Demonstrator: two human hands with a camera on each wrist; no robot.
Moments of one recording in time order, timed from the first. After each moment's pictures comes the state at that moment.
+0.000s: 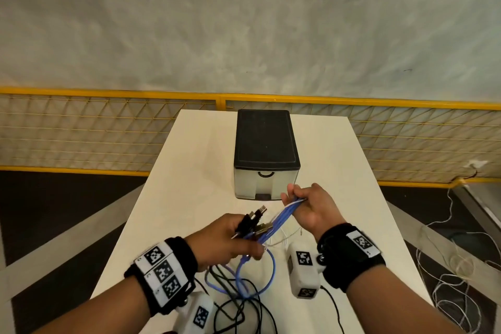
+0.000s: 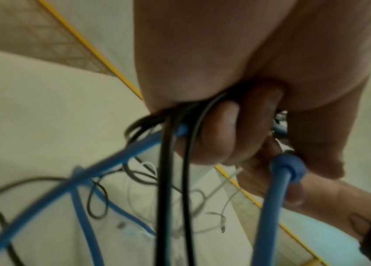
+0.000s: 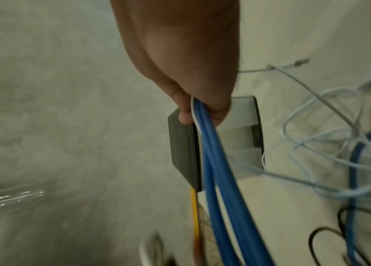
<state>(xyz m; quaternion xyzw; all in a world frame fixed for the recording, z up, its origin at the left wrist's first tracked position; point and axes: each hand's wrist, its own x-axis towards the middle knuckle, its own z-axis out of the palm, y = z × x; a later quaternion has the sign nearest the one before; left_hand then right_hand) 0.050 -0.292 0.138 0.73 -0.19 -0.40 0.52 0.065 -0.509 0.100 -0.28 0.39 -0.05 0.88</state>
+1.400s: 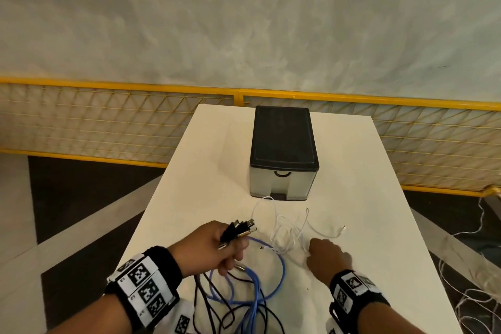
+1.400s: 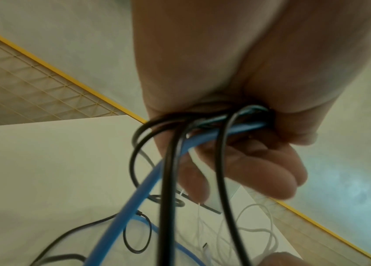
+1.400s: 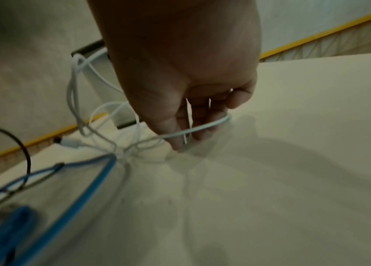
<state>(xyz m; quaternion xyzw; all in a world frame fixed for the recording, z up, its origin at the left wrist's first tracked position) 0.053 -0.247 0.114 0.78 -0.15 -0.35 0.50 0.008 -0.524 -0.021 -0.95 0.19 0.23 0.11</state>
